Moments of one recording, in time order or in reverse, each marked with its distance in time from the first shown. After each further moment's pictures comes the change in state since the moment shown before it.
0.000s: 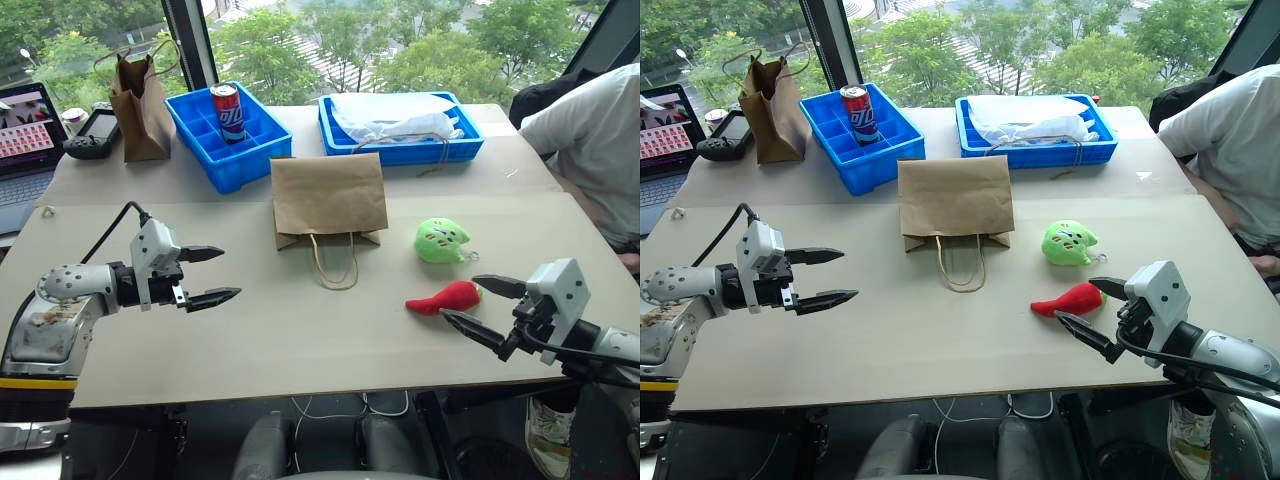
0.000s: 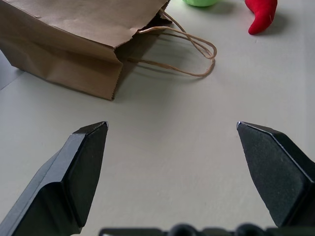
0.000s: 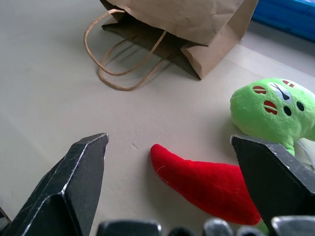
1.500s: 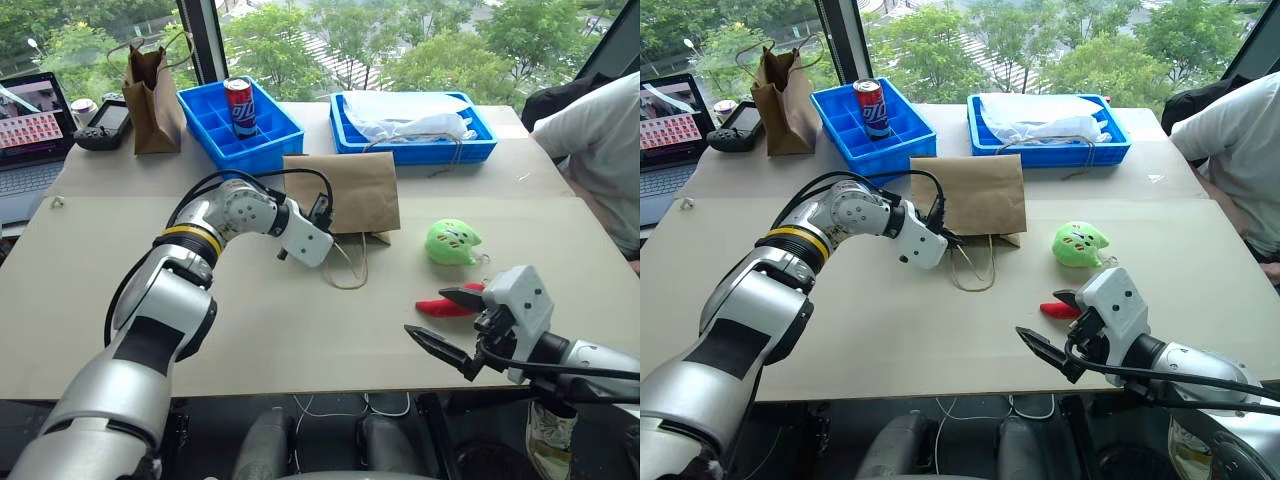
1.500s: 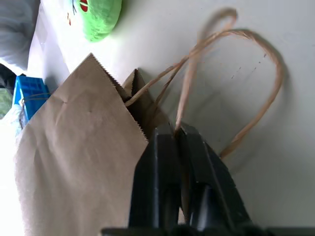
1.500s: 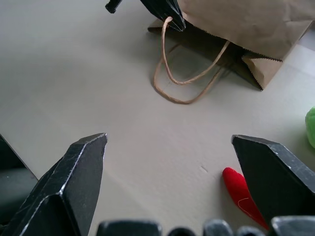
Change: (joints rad) left arm -0.994 -0.491 -0.590 1.270 0.879 -1.371 0.229; right arm -0.023 -0.060 0.037 -0.332 0.287 0.331 -0.345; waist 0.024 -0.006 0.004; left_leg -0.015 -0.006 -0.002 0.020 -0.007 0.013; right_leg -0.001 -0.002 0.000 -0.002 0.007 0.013
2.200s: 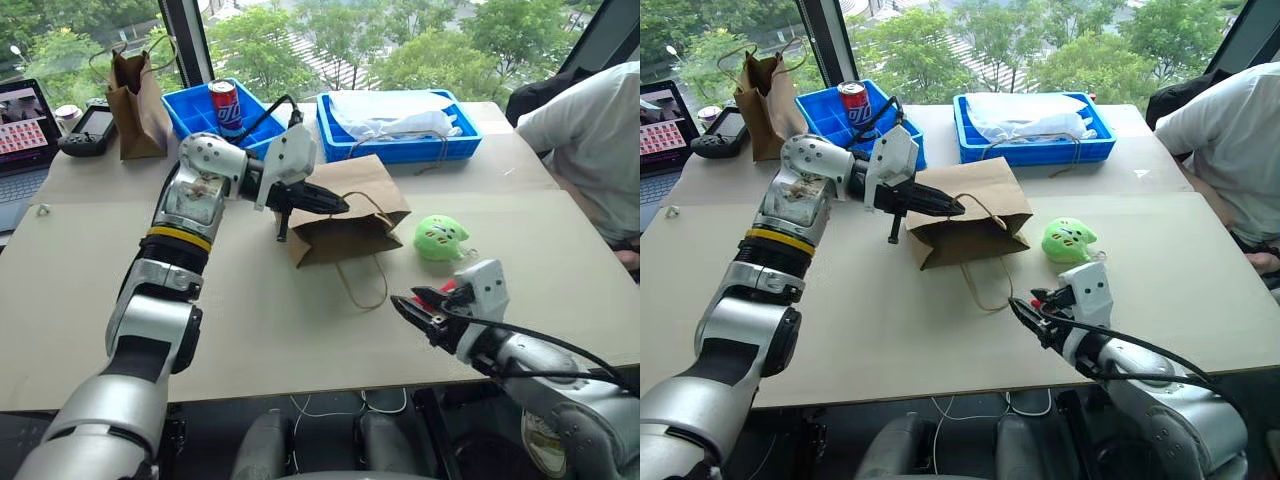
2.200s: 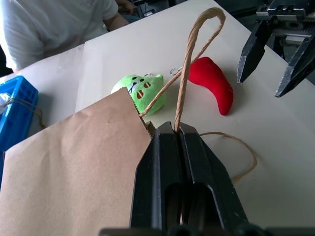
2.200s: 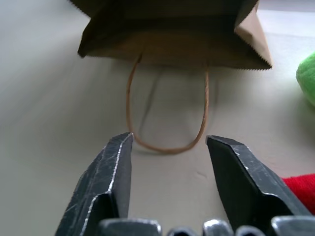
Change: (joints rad) left arm 0.160 0.061 0.294 -0.727 -0.555 1.148 -0.533; right arm -0.184 0.381 0.267 0.185 -0.113 -0.009 -0.258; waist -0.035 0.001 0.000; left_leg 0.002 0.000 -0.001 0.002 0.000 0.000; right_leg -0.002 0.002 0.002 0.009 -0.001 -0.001
